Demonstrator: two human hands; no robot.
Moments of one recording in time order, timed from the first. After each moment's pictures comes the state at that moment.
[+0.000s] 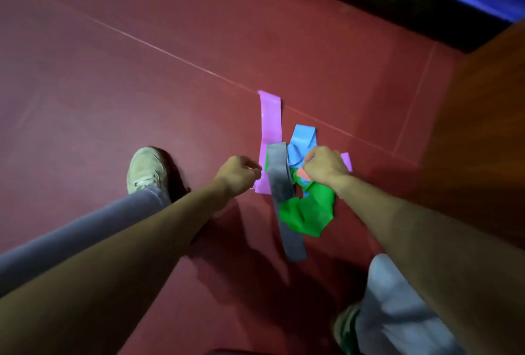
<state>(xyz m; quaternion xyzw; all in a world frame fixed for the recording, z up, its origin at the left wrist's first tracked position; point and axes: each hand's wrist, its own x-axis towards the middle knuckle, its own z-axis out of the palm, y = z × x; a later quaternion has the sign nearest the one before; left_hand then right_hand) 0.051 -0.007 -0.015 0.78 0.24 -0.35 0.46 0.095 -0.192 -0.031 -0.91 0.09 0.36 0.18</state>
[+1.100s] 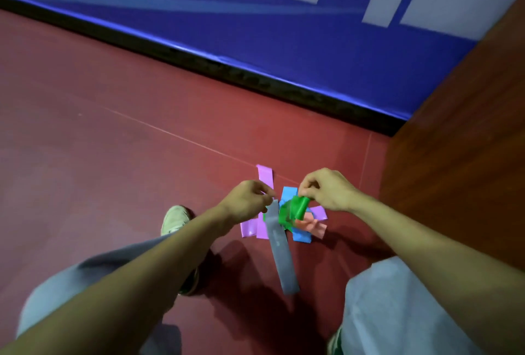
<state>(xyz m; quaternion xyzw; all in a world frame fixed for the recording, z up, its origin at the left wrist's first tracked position) 0.011 -0.020 0.200 0.82 0.08 -0.27 0.49 0.056 -0.214 0.196 -0.93 -0.10 0.25 0.25</state>
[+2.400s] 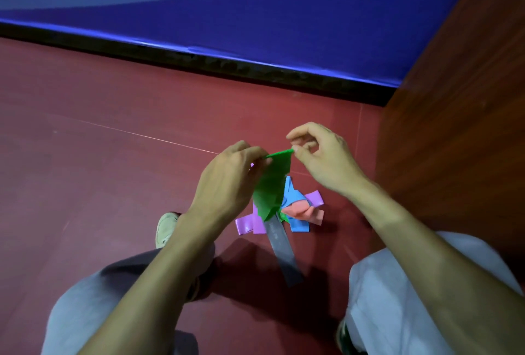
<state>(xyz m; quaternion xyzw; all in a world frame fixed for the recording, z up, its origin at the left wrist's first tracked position) 0.039 -0.047 0.248 0.96 -0.13 0.01 0.26 0.069 -0.228 0.222 -0.87 -0.06 0.01 0.49</state>
